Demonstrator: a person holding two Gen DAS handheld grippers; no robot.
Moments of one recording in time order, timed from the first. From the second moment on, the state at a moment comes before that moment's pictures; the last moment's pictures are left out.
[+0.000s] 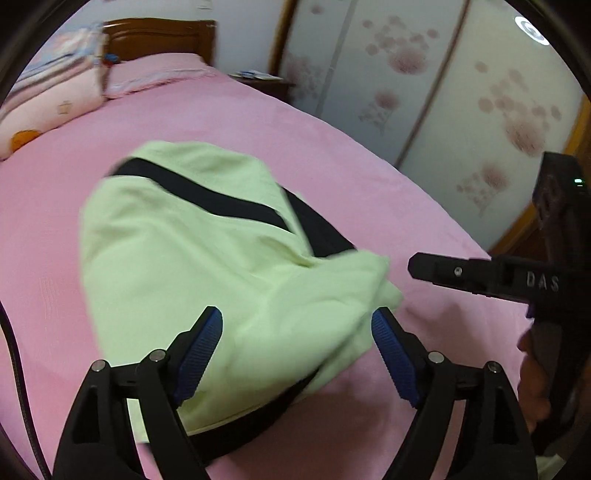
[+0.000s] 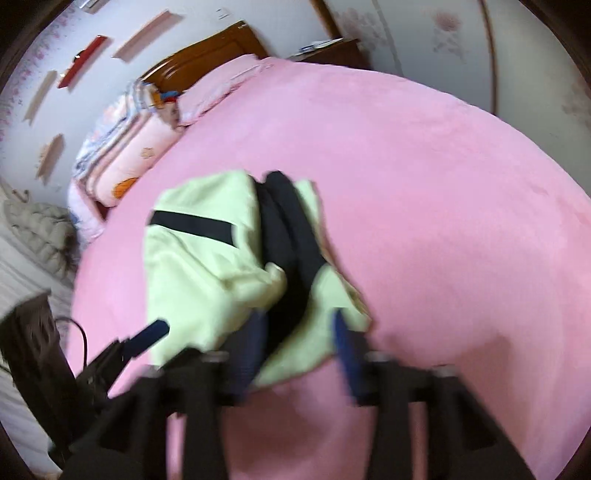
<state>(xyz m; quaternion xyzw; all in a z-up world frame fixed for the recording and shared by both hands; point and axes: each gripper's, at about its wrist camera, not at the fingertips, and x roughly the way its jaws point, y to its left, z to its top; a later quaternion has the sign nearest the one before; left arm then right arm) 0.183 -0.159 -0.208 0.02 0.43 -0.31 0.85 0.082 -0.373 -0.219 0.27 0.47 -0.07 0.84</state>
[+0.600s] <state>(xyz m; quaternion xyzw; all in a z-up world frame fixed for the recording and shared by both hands) 0.259 -0.088 -0.257 0.00 0.48 -0.14 0.87 0.195 -0.353 -0.285 0.21 0.65 0.03 0.73</state>
